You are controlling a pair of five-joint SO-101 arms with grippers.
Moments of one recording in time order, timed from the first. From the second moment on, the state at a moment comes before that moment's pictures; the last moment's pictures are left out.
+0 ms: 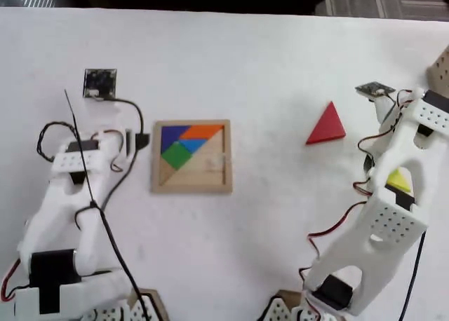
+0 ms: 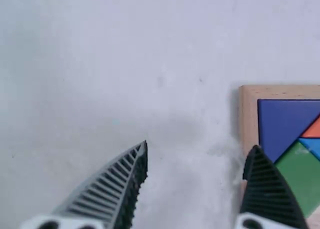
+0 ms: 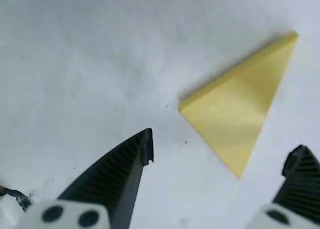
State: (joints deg) left arm -12.2 -9.8 45.6 30.9 -5.4; right arm 27.9 36.4 -27.2 94.3 59.3
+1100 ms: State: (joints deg) left arm -12.2 -9.8 45.6 30.9 -5.4; right arm 28.9 42.4 -26.8 88.3 58.8
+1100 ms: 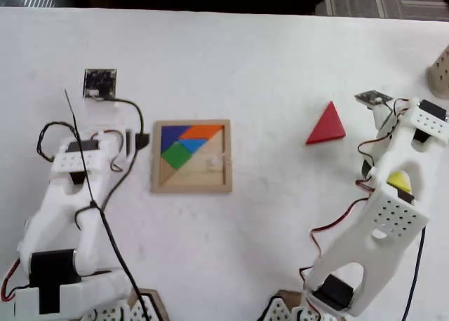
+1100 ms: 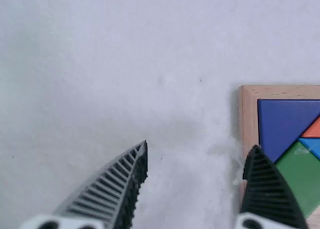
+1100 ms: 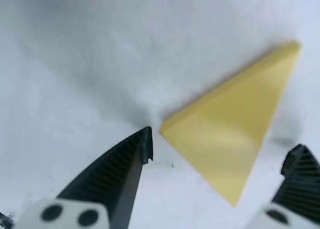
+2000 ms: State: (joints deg) left arm -12.2 -9.8 45.6 30.9 -5.4; right arm 26.8 46.6 -30.6 88.1 50.7
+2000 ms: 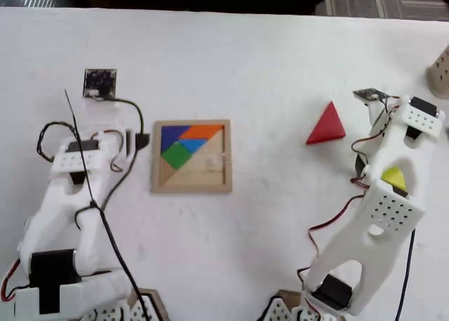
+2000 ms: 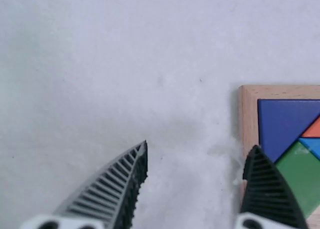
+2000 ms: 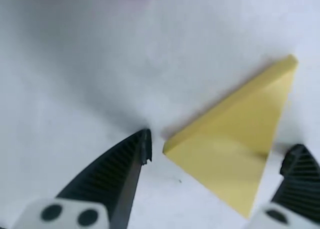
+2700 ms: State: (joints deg) left arm -12.2 -9.8 45.6 30.9 -5.4; right arm 27.7 46.7 -32.8 89.6 50.6
